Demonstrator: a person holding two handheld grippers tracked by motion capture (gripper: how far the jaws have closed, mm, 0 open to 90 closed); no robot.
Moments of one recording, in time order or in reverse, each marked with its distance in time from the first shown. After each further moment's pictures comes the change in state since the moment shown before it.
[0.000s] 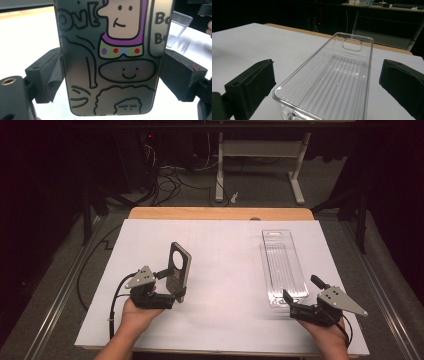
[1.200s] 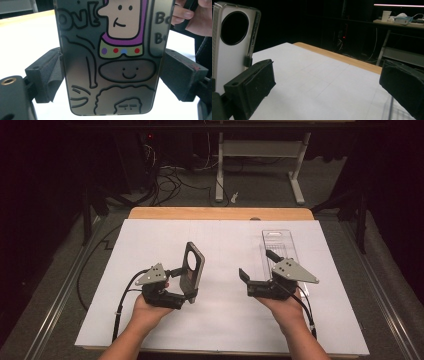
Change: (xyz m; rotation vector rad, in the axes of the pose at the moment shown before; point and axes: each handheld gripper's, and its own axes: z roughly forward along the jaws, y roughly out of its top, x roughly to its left) left arm -0.005 0.007 0.022 -0.024 -0.144 0.036; right arm 0.071 0.066 0.073 -0.079 0.188 -0.032
